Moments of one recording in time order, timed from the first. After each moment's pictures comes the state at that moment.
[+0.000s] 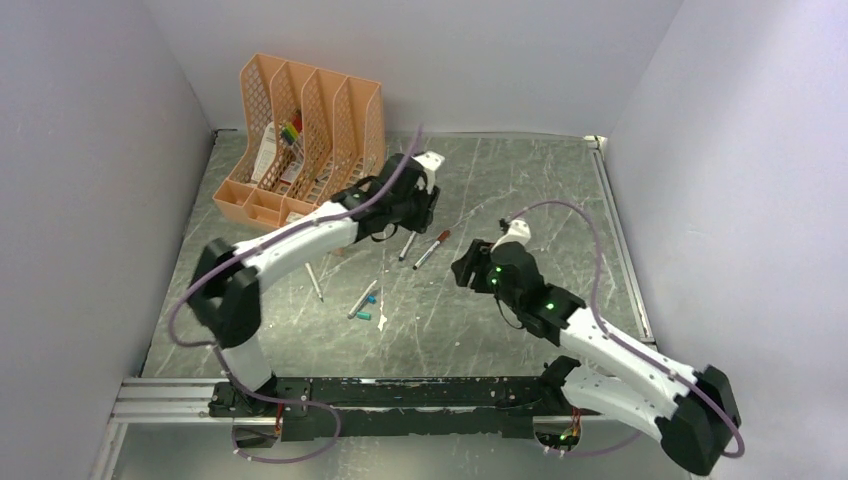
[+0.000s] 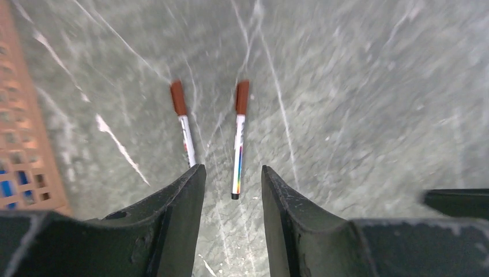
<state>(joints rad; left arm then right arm) -0.78 1.80 1.46 -0.38 -0.06 -0.18 0.73 0.86 0.56 -0.19 0.28 0.67</state>
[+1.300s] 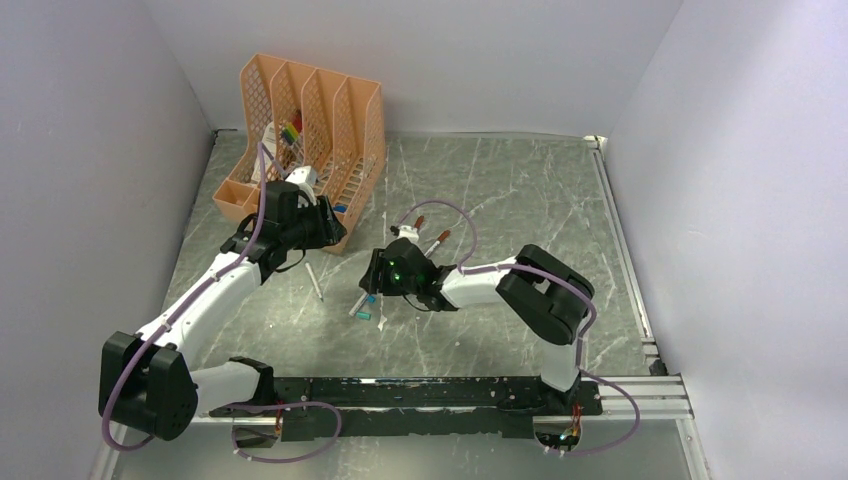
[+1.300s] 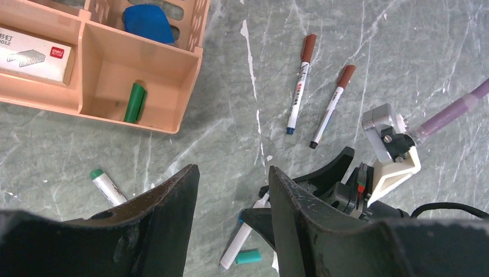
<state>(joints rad) -0.32 1.19 0.84 -0.26 0.11 -0.43 0.96 1.87 0.91 0.34 0.07 0.83</state>
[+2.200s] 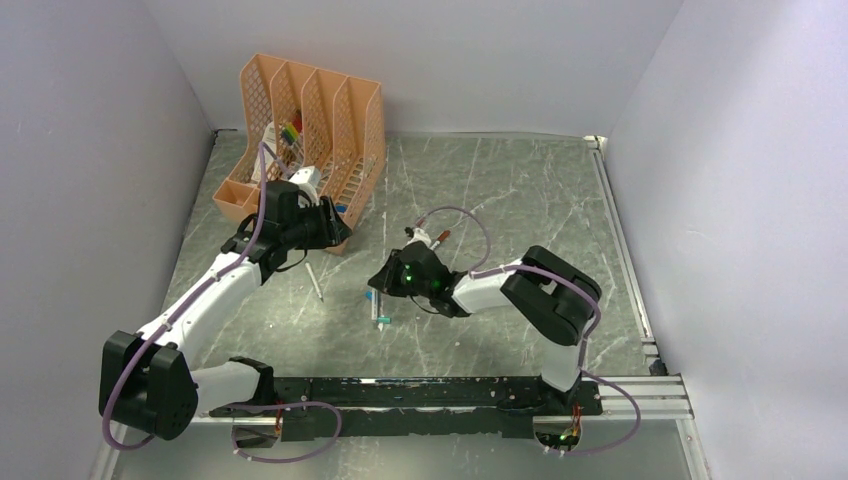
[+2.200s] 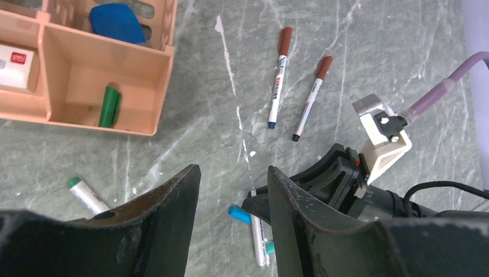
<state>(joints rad) -0.32 1.19 0.83 -0.25 0.18 -0.43 0.93 1.86 0.80 0.52 0.01 0.93</state>
